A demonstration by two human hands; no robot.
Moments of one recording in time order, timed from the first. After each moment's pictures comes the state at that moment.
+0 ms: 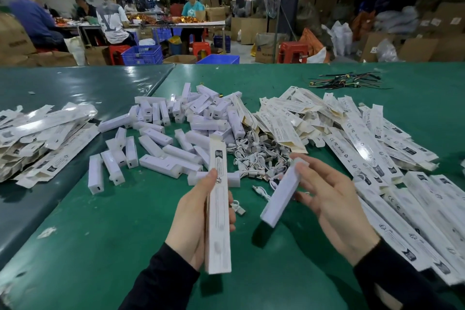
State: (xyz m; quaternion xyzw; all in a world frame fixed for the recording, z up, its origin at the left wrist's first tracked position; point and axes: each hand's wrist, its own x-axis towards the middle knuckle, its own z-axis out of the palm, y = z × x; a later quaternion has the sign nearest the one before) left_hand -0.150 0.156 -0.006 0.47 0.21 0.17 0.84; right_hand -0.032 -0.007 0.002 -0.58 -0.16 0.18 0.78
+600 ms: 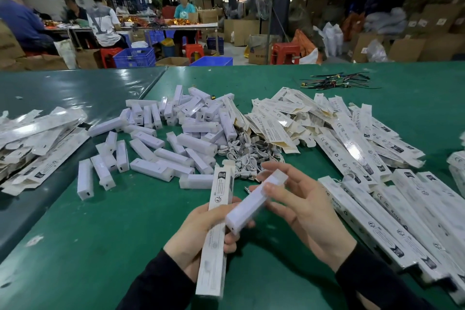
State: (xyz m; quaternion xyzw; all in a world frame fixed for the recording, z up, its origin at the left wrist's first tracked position) left_hand -0.149 0.147 -0.005 0.47 0.18 -0.01 0.86; right_hand -0.048 0.001 0.008 -0.52 -0.22 0.27 0.78
